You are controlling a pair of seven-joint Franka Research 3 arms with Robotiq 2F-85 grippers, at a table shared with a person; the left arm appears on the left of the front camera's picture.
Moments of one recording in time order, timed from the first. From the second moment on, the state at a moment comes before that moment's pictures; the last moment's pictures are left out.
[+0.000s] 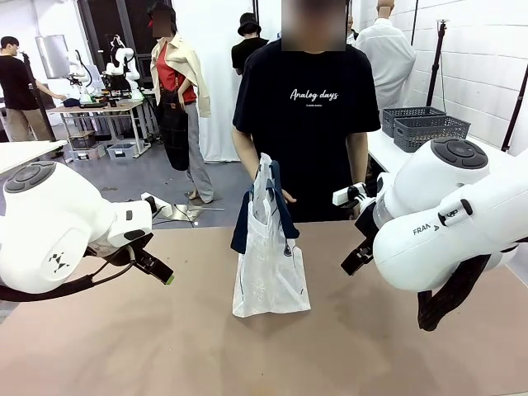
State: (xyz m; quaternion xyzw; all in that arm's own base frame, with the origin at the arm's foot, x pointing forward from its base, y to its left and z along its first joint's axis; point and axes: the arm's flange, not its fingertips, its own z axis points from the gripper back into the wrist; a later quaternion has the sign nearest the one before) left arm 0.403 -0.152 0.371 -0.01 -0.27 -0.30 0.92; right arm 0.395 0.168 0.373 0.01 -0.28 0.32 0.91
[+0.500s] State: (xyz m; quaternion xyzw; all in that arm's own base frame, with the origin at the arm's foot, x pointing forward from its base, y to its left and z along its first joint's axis) left arm 0.403 -0.152 0.371 -0.01 -0.27 -0.30 0.92; right arm 0.395 0.168 0.373 0.01 -0.28 0.32 0.91
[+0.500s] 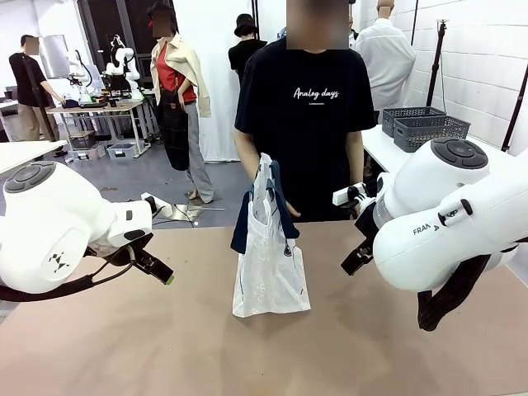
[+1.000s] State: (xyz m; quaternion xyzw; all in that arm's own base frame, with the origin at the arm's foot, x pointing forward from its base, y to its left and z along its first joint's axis) left arm 0.385 -0.190 0.416 -0.06 -0.23 -0.32 0.92; right arm 0.394 0.210 0.414 0.09 -0.27 0.32 0.90
